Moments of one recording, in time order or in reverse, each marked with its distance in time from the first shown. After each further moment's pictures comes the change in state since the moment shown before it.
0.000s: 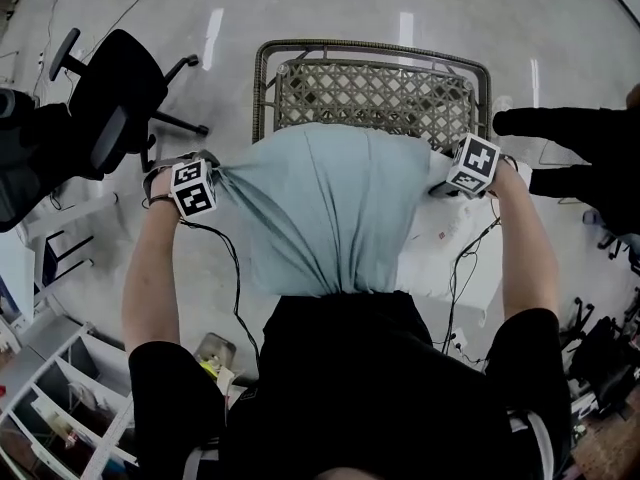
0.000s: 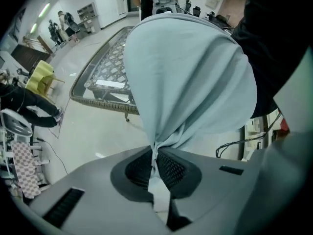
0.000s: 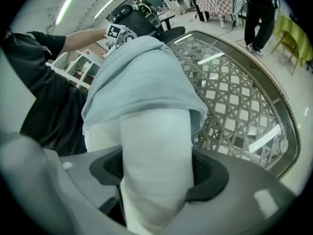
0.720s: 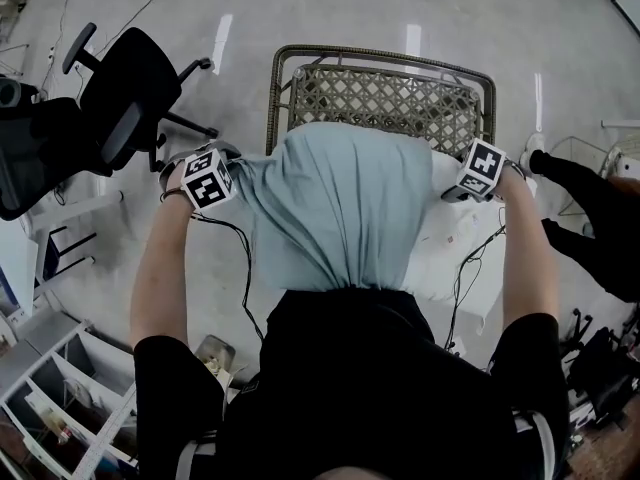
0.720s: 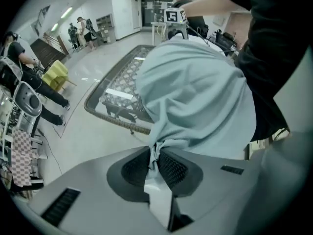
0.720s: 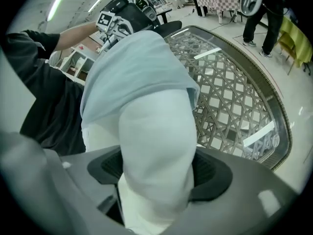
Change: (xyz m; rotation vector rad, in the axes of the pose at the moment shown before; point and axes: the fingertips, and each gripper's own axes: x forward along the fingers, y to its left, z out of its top) left arm -0.029 0.012 0.030 -0.109 -0.163 0.049; right arm -0.007 -0.003 -0.011 0.028 0.068 -0.055
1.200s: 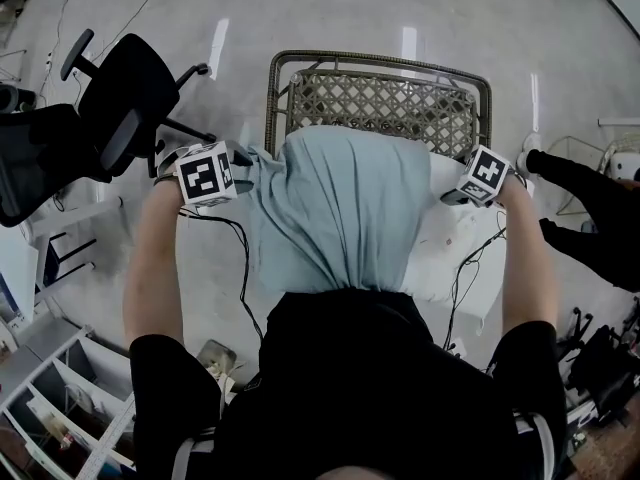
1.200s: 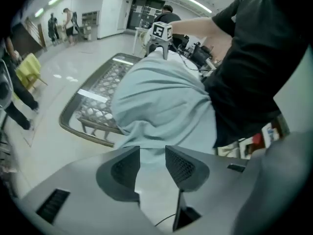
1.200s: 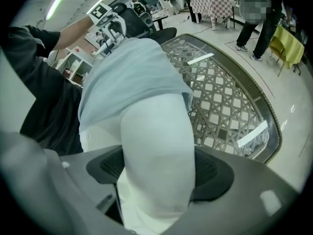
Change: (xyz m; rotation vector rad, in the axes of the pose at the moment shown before) left arm -0.052 -0.028 0.049 0.091 -0.041 -0.309; right arm -0.013 -0.003 -0.001 0.027 -0.057 -0.068
